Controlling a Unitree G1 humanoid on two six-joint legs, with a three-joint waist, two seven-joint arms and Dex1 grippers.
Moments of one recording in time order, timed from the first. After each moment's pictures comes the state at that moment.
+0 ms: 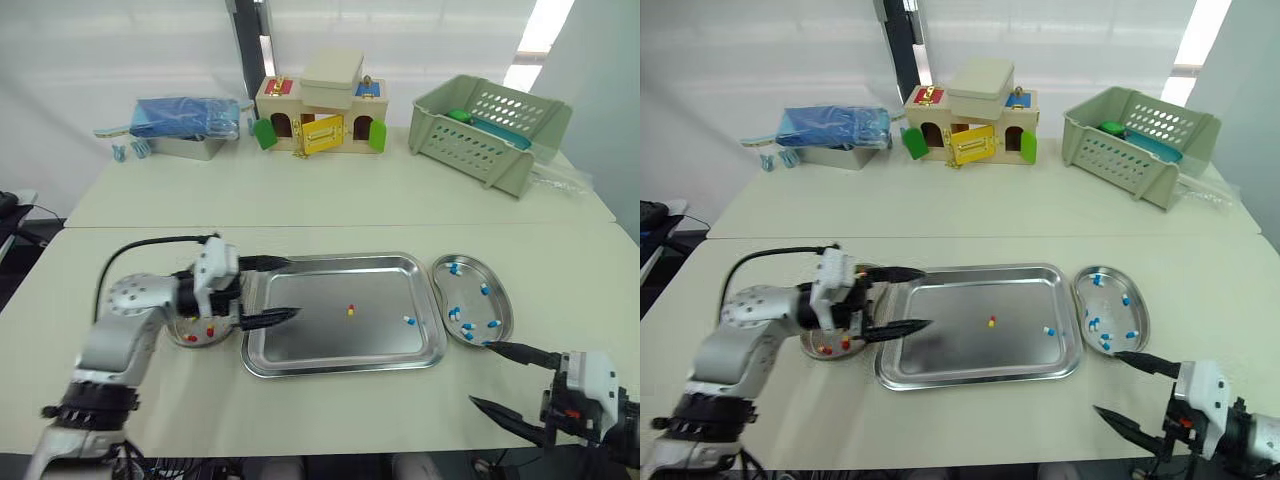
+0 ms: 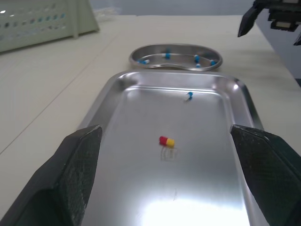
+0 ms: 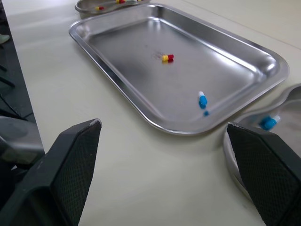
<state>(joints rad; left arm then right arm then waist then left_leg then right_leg) -0.39 0.66 -0.04 0.01 -0.47 0.13 -1.30 0.50 -0.64 -0.37 -0.53 0.49 0.09 1.10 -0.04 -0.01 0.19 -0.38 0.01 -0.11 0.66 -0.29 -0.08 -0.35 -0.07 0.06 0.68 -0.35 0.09</state>
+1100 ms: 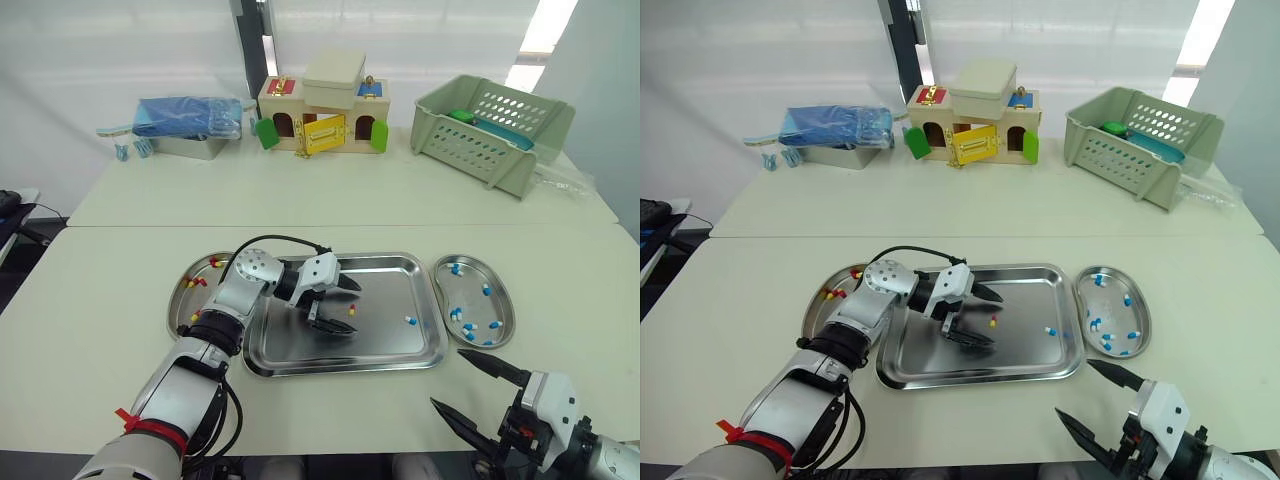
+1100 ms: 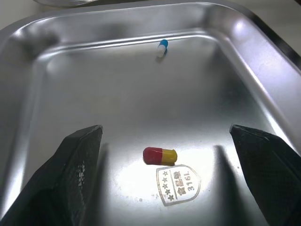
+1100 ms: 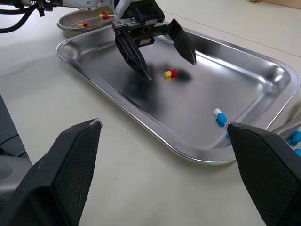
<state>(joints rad) -0.82 0.37 -0.32 0.72 -0.05 -0.17 -1.43 0.64 -0.53 -0.18 -0.68 0.37 0.03 0.83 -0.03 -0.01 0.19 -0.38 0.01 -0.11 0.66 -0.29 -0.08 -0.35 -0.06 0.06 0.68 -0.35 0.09</state>
